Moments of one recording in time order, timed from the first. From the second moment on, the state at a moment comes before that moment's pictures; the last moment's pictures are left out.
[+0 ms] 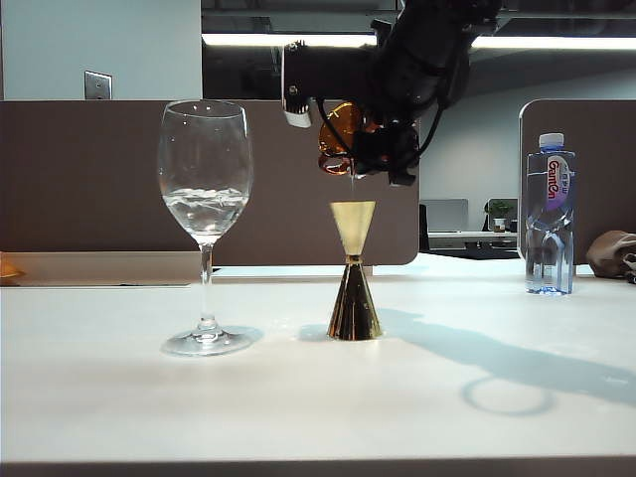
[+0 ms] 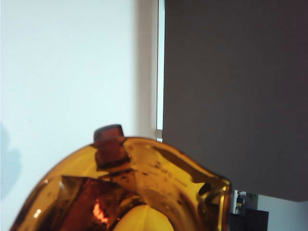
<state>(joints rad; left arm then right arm) -0.50 0.67 1.57 -1.43 0.29 0.03 0.63 1.64 1.13 0.16 0.24 -1.36</state>
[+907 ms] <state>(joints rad) -0.50 0.67 1.57 -1.43 0.29 0.03 0.63 1.64 1.13 0.19 0.21 -1.52</state>
